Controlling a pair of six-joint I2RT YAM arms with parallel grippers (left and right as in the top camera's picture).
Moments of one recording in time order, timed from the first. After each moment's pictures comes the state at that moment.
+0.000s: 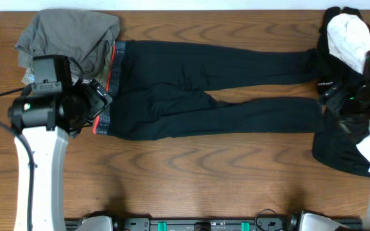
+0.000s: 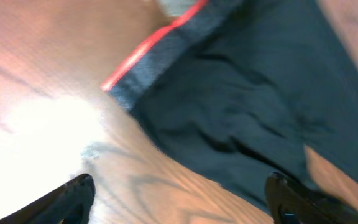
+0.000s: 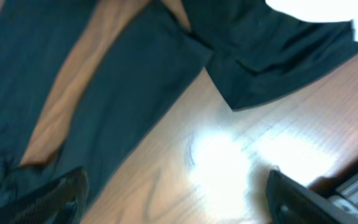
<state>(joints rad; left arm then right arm) 0.10 1.32 1.33 -1.19 0.06 -0.67 -0.22 1.40 1.39 -1.31 0.04 0.75</state>
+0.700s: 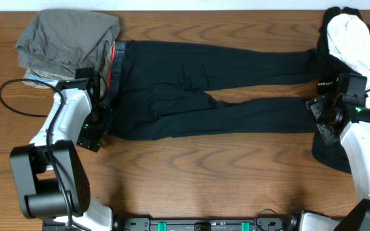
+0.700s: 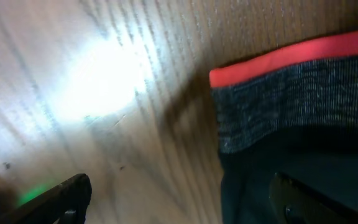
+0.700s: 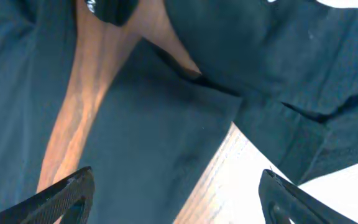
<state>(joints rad) 0.10 1.75 1.13 -1.06 -0.08 -1.12 -0.22 1.41 0.95 -0.69 0.10 0.95</state>
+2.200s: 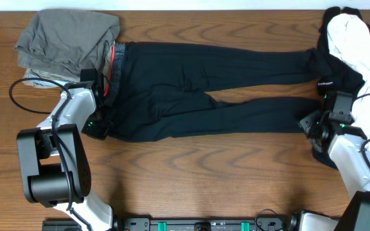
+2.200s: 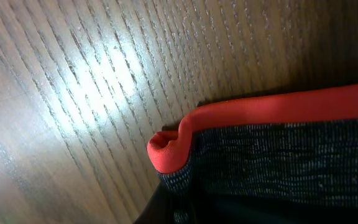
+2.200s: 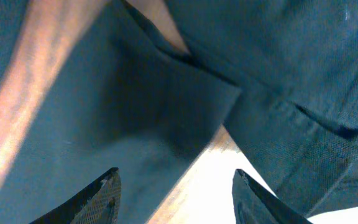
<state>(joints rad) 0.10 1.84 1.10 -0.87 -0.09 -1.09 -0.21 1.41 0.70 -0.45 0.10 0.83</state>
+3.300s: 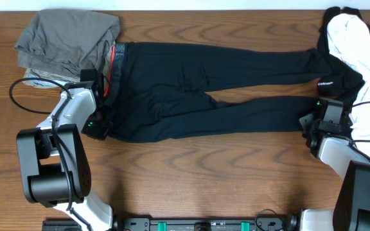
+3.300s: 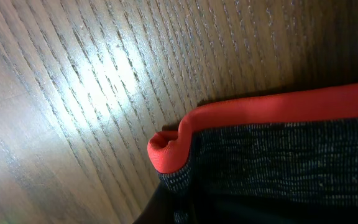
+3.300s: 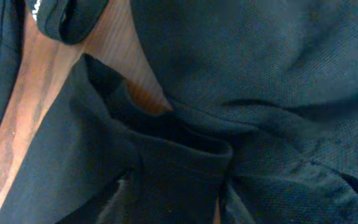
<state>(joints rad) 0.10 1.84 1.10 -0.88 -0.09 -1.08 -0.21 1.57 0.55 0.05 0.21 0.91</state>
